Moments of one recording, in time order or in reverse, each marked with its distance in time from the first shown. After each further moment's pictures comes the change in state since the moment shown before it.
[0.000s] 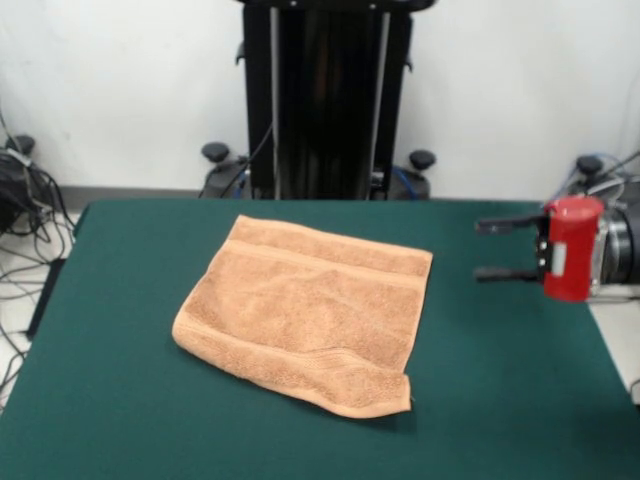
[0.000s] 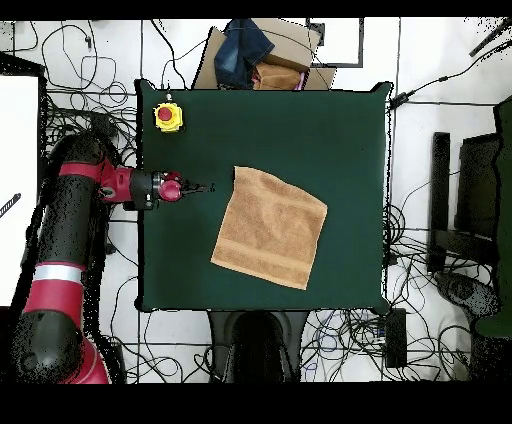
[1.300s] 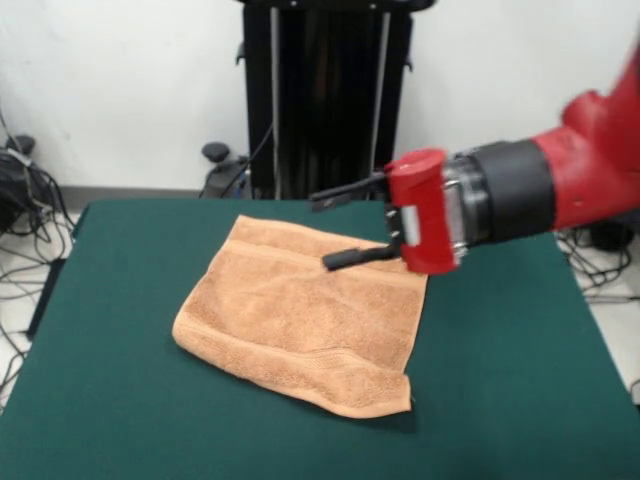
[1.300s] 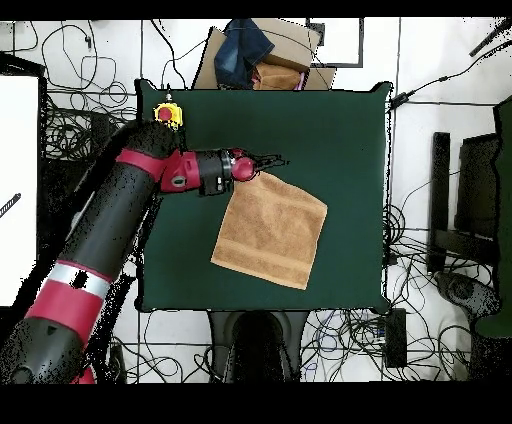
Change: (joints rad) arm -0.095 -0.286 0.222 0.452 -0.225 -0.659 -0.065
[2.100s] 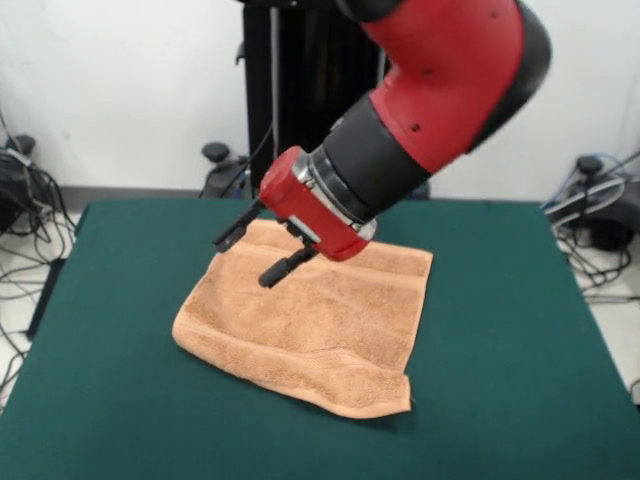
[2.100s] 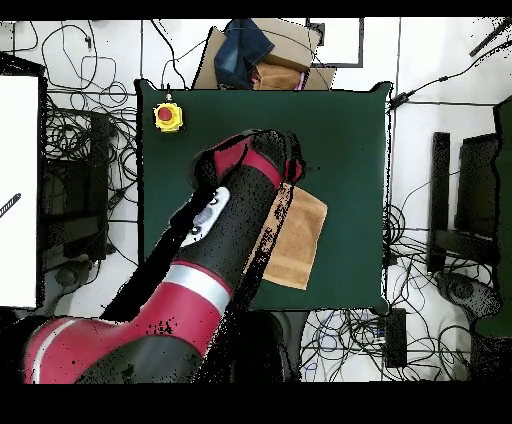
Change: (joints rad) arm -0.225 -0.352 0.388 0.252 -0.018 -0.241 -0.398
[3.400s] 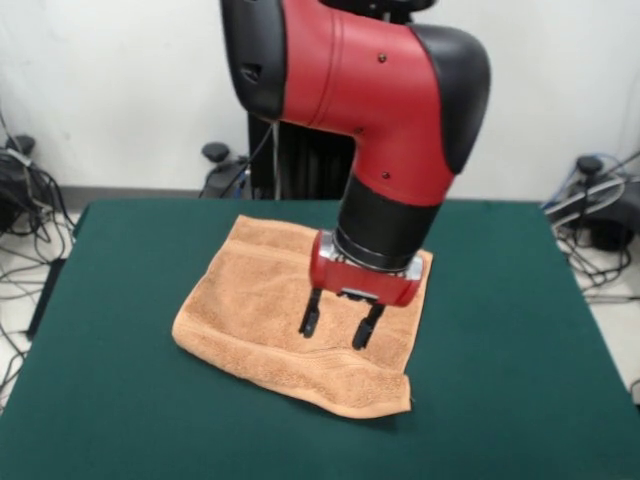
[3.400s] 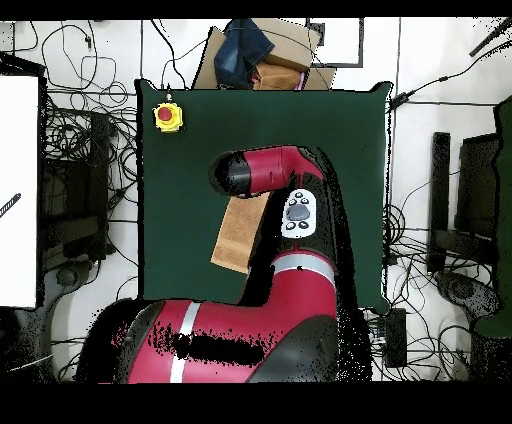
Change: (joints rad) arm -0.289 -0.153 0.512 0.174 -0.050 -0.161 -0.153
